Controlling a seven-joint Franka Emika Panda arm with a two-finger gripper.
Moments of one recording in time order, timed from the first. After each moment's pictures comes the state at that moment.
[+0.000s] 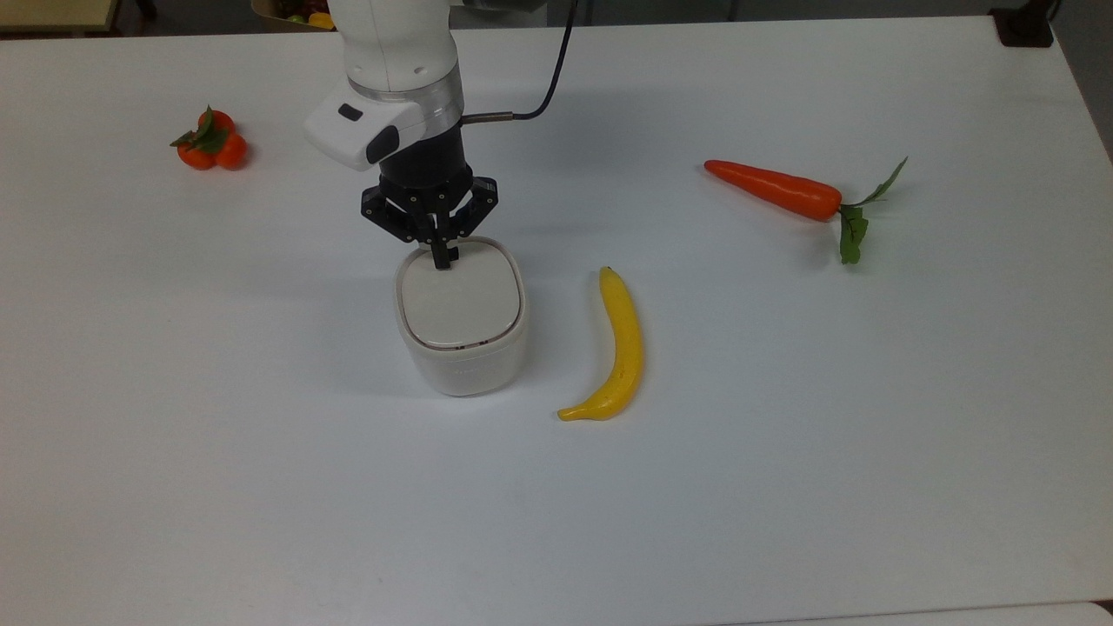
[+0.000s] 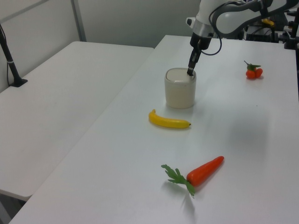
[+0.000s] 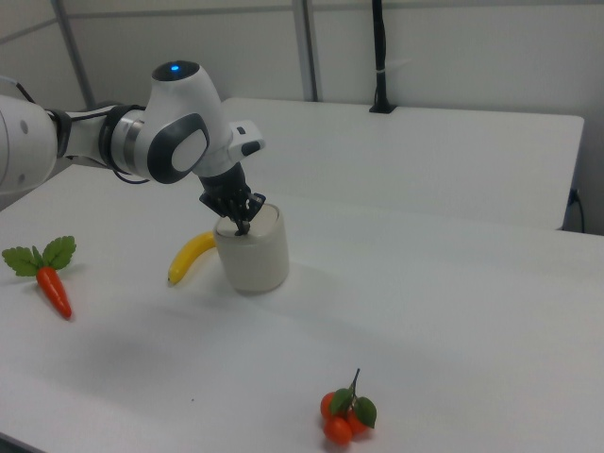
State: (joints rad) arm 0.06 0.28 -0.03 -1.75 0.07 2.30 -0.18
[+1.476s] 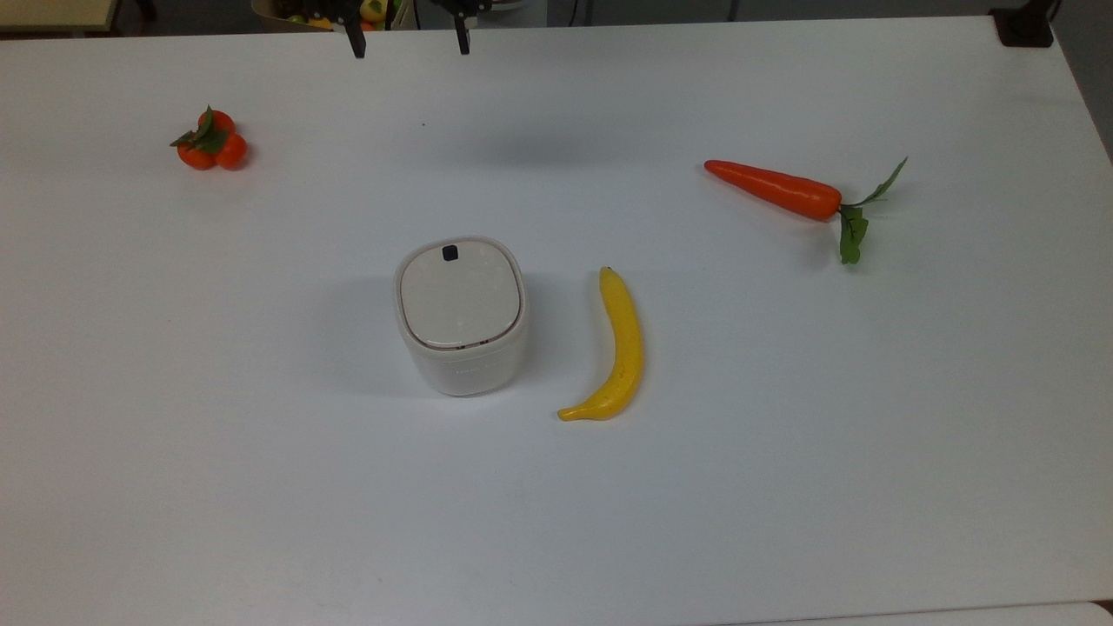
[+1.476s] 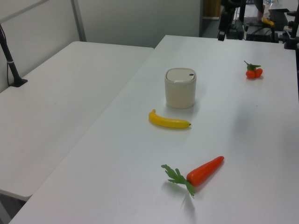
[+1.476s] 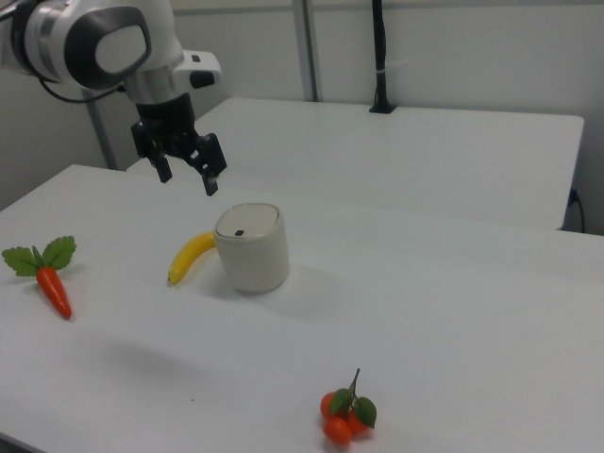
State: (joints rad) arm 0.02 -0.02 -0.03 -1.69 0.07 1.78 -0.05
